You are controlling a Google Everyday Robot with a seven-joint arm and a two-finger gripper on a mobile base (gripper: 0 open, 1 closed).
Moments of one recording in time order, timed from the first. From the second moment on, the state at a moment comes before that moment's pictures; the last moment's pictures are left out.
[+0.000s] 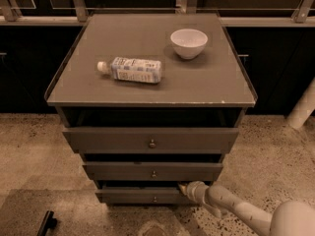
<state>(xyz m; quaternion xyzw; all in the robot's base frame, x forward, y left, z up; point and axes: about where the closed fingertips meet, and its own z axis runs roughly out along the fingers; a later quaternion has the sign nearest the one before) 0.628 -0.156 0.189 -0.25 0.86 0.15 0.41</state>
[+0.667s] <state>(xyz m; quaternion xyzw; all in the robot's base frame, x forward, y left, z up) 0.578 -0.172 0.192 -0.24 0.88 0.20 0.35</state>
